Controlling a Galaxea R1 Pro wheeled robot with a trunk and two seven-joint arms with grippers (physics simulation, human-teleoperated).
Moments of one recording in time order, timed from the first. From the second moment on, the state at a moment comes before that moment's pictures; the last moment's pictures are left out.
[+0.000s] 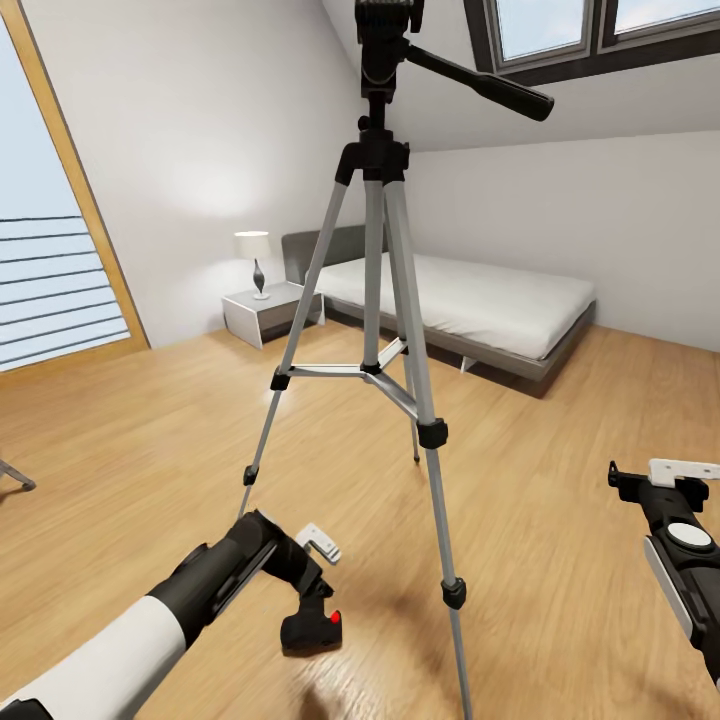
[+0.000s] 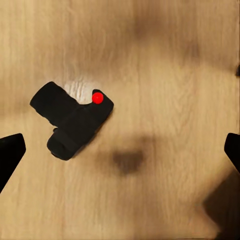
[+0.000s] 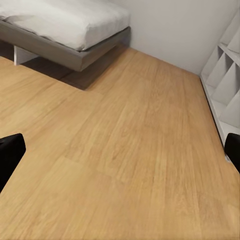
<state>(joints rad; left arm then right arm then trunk) -0.71 0.08 -0.64 -0.86 0.00 0.83 -0.55 -0.50 -0.38 -0.19 -1.07 -0.02 0.15 -0.18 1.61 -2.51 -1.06</state>
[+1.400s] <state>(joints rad) -0.71 0.20 -0.65 -0.86 0.00 0.82 -0.70 -0.50 -0.38 -0.19 -1.07 -0.02 0.15 -0.18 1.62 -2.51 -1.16</state>
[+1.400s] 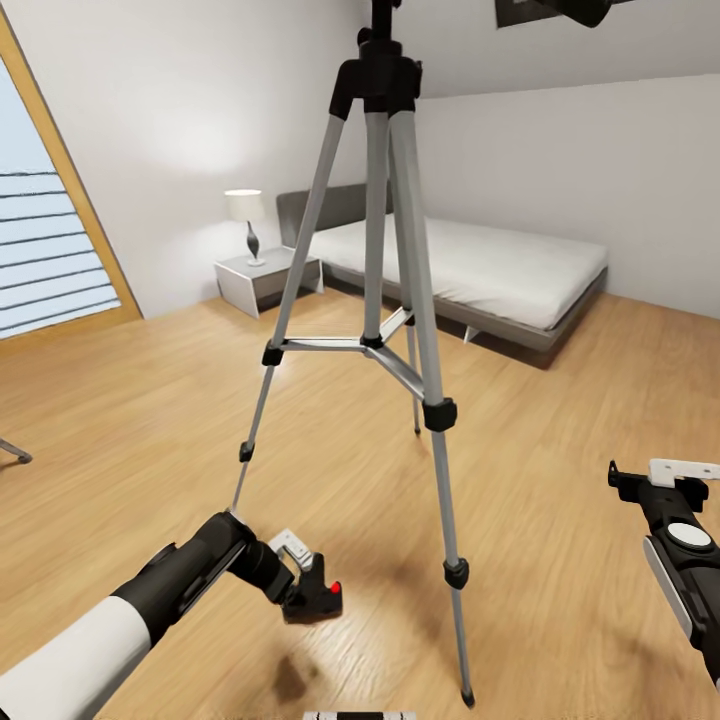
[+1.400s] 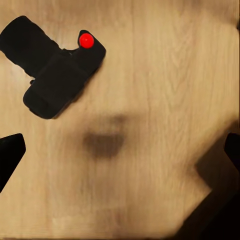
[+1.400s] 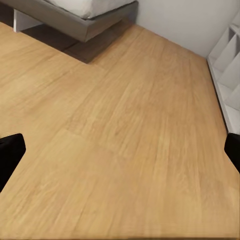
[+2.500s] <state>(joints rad) -0.72 0.32 -0.66 -1.03 -0.09 0.69 -0.83 -0.50 -0.38 -0.19 -1.09 -0.02 0.15 -0.17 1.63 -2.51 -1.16</state>
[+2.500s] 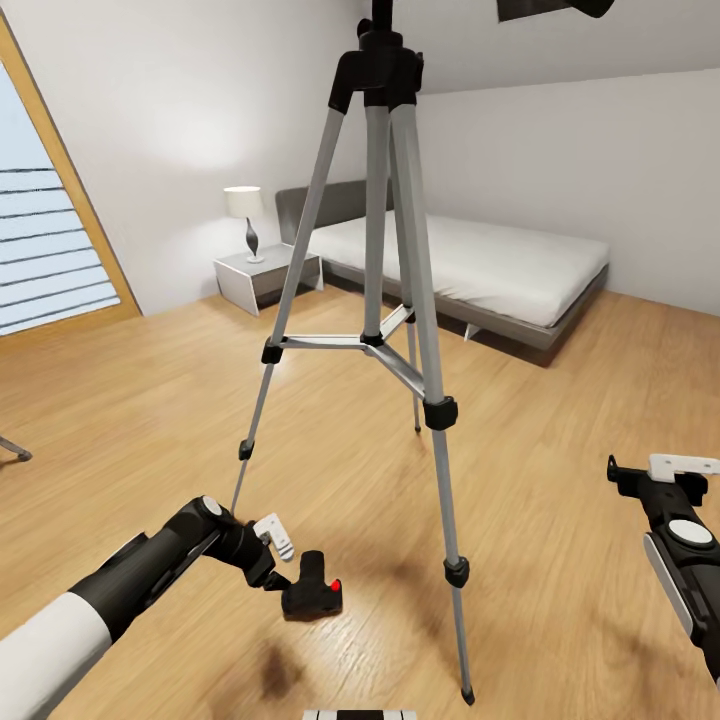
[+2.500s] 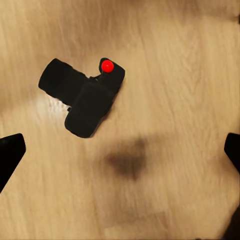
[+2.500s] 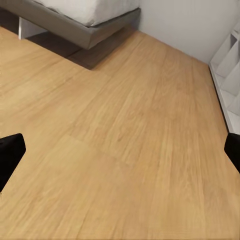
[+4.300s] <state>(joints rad) -0.72 0.43 -0.74 -1.03 -0.12 0.41 -0.87 -0.50 -0.38 -0.19 -1.15 -0.02 0.15 -0.17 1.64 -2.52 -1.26</state>
